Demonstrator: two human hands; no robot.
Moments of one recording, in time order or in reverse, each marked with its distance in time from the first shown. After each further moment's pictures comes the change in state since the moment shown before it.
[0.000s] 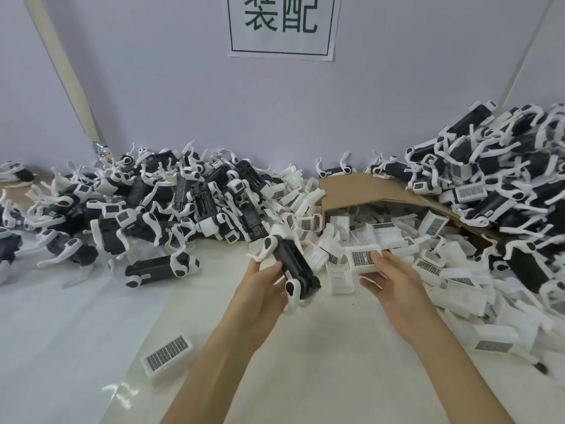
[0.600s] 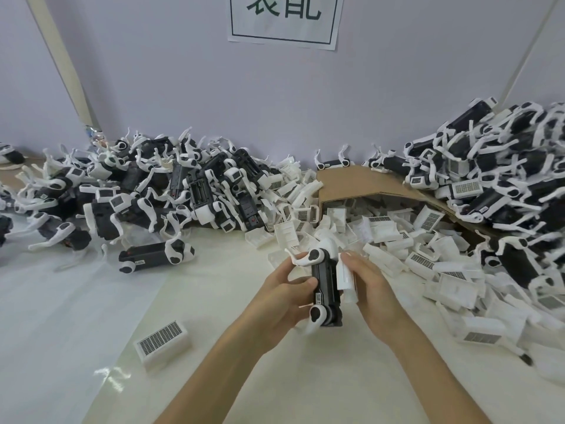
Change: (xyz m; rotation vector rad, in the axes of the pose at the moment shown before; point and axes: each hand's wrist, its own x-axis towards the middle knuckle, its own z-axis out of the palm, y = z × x) left_hand -0.008 -0.027 0.007 0.300 -0.263 -0.077; right_hand -0.024 0.007 0.026 -0.205 -0.340 -0.011
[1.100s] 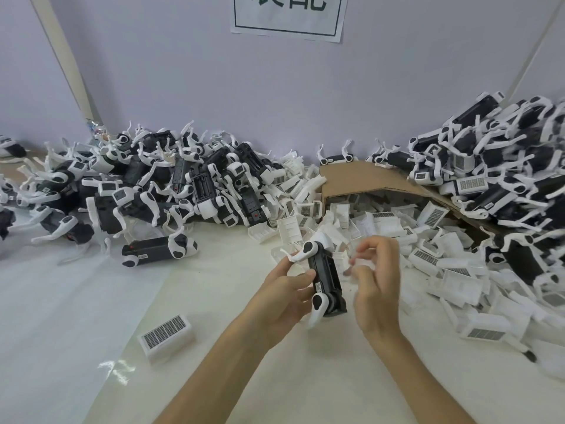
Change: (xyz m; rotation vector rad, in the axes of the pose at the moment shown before) left_hand 0.003 -0.001 -0.001 -0.172 0.048 -0.058; right_hand -0.007 0.011 0.020 -0.431 0.442 -0.497
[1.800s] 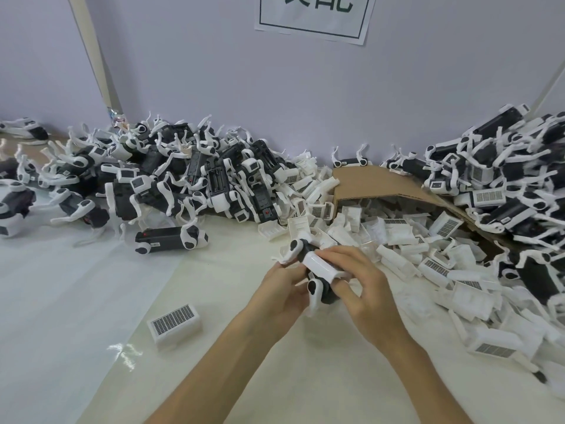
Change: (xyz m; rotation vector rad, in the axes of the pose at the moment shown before) left_hand -0.002 0.006 0.000 -0.142 0.125 0.050; right_hand 0.002 0.001 -0.003 -0.145 -0.501 -0.131
